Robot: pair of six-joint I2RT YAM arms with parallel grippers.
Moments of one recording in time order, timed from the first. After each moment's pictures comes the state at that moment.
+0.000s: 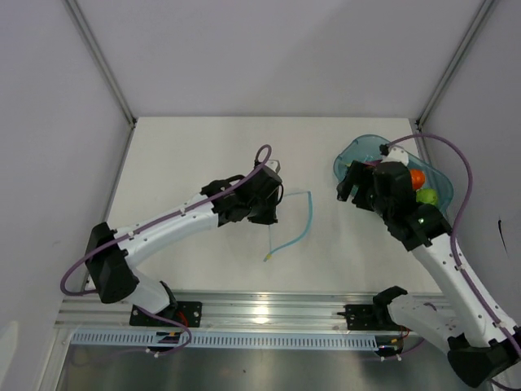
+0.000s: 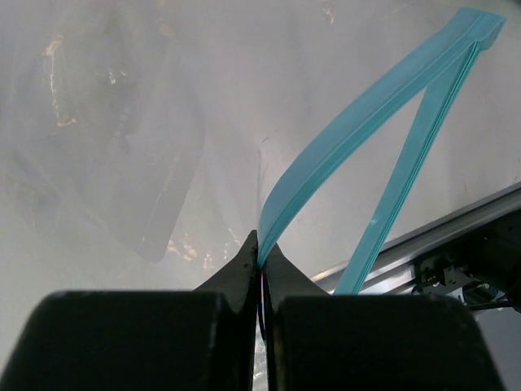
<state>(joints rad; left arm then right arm) -0.94 1.48 1.32 -0.74 -0.15 -0.70 0.51 0.91 1.06 -0.71 0.24 0.55</state>
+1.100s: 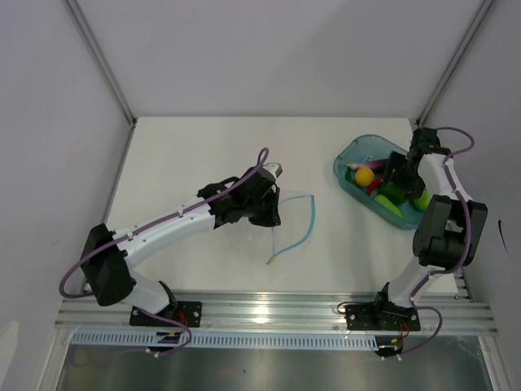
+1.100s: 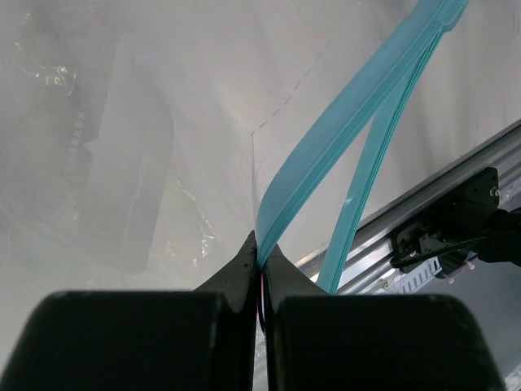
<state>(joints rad) -0.90 1.46 1.23 -0.61 0.02 -0.65 -0.22 1.74 1.38 -0.79 -0.01 0.23</state>
